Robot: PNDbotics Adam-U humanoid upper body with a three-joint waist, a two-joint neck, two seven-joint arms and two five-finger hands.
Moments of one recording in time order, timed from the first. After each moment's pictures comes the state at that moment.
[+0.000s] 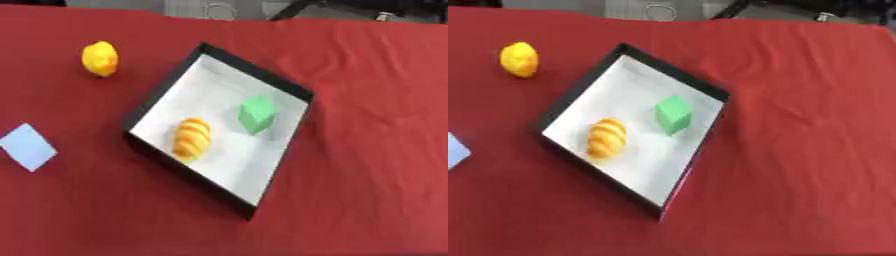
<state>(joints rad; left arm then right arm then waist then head) -0.17 1.30 -0.06 -1.80 -0.14 -0.10 -0.29 -0.28 -0.89 -0.27 -1.71 -0.75 -0.10 0.27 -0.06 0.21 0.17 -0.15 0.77</state>
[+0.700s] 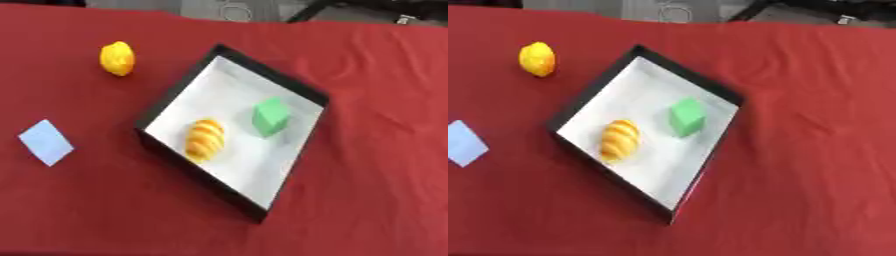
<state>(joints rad) -0.24 1.29 -0.17 -1.71 -0.19 -0.02 -0.30 -0.27 -0.88 -0.28 -1.71 -0.74 -0.07 0.26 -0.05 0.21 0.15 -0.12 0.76</state>
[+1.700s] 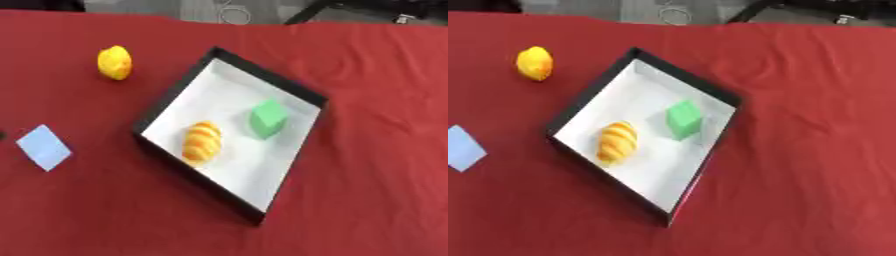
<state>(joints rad) -0.46 1.15 -0.37 -1.58 -0.30 0.01 -0.40 -0.25 -0.86 -0.30 -1.68 -0.75 -0.03 0.22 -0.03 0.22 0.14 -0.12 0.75</state>
